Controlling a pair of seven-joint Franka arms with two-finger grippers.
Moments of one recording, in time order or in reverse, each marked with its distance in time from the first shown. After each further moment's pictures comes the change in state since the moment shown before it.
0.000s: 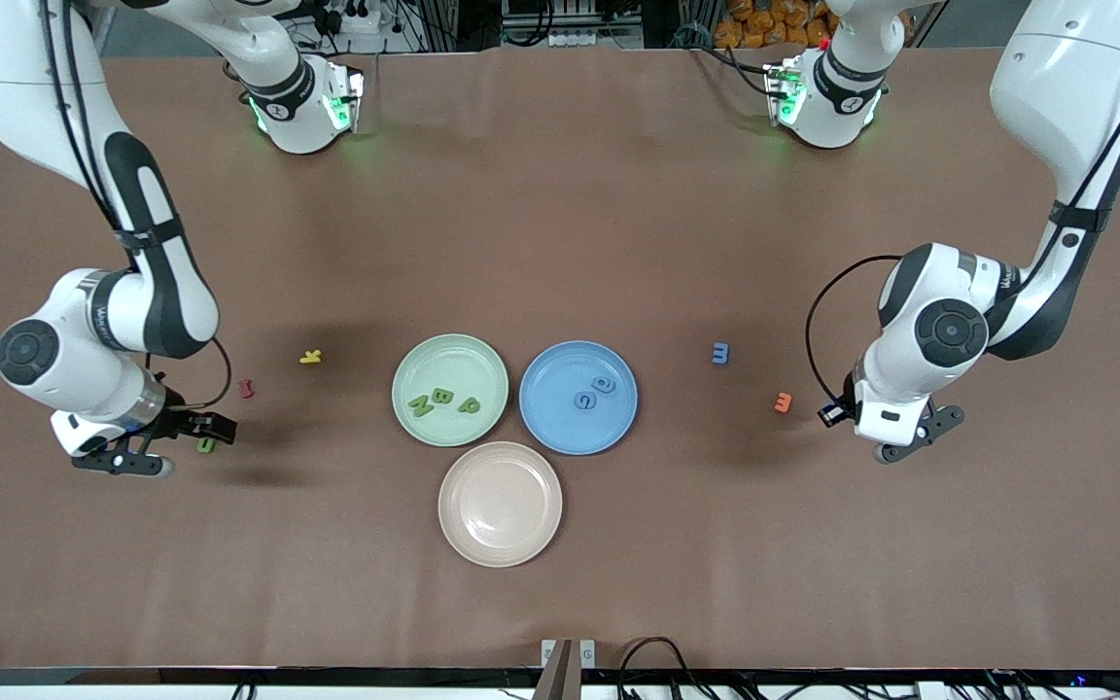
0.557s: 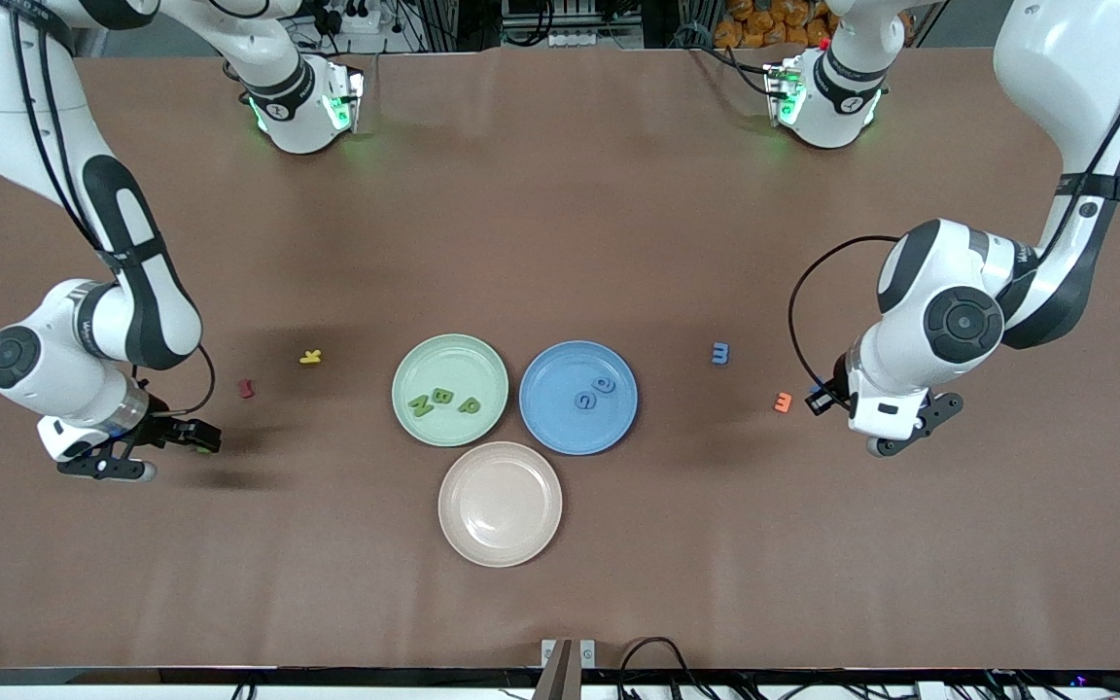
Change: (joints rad) left arm -0.003 -0.040 -0.086 0.118 -0.119 -0.220 -0.021; right arm -0.111 0.073 0.069 0.011 0.000 0.096 -0.068
